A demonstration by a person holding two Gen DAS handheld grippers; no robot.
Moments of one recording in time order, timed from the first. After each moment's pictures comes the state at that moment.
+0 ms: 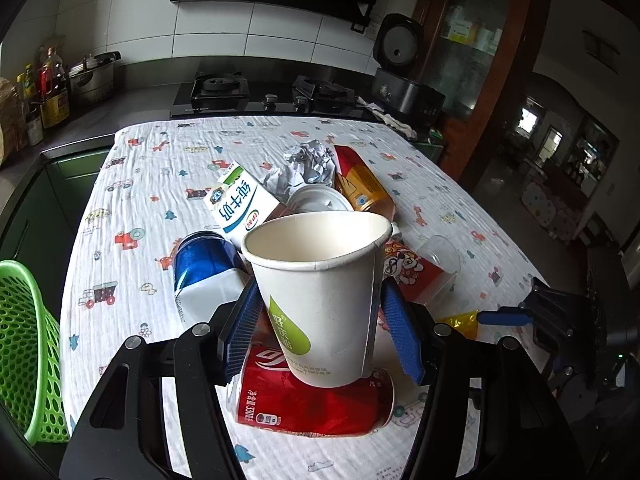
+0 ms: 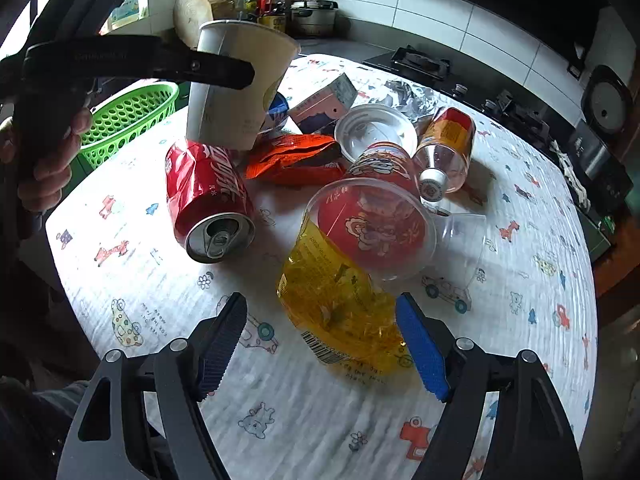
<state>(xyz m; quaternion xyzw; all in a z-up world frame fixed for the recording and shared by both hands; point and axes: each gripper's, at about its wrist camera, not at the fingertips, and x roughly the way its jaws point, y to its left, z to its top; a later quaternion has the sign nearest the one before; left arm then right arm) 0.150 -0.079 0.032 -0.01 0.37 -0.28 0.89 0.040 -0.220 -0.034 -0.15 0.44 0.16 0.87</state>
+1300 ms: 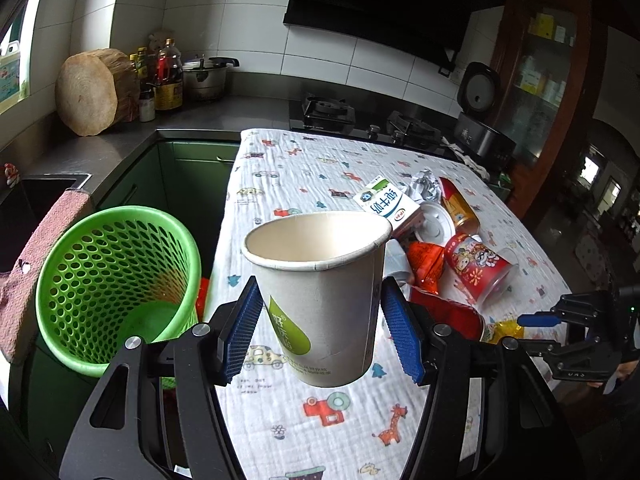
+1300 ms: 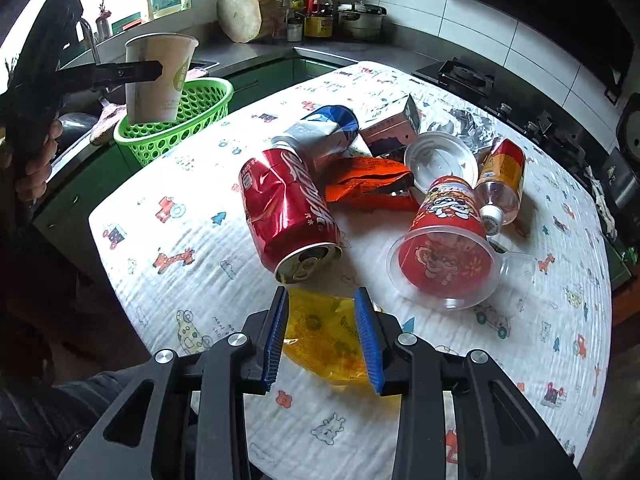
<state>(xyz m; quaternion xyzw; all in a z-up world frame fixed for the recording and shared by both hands) 0.084 0.069 0.052 -0.06 0.34 -0.14 0.93 0.028 -0.174 -0.014 -0.16 0.45 0.22 0.85</state>
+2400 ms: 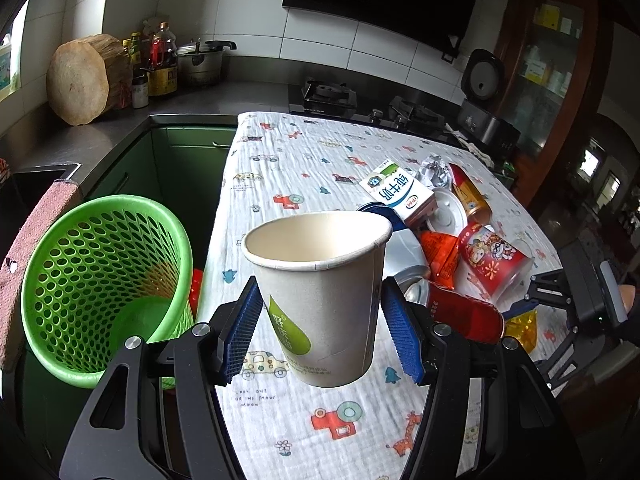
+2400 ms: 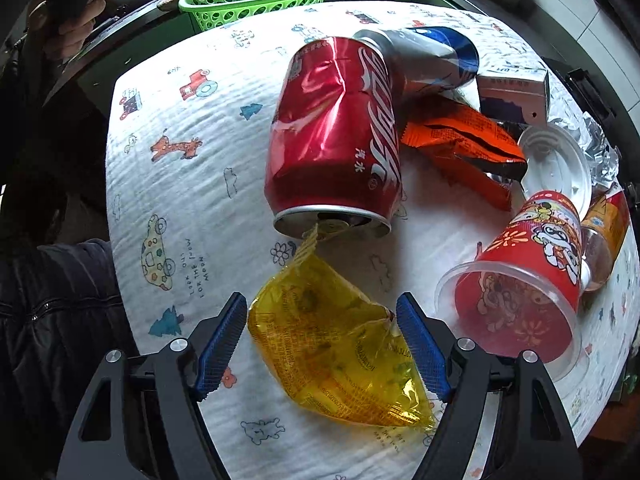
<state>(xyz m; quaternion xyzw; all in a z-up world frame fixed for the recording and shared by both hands) 0.112 0.066 0.028 -0.05 0.36 -0.15 0.92 0.078 -0.159 -0.073 -0.31 0.53 0.34 0.71</state>
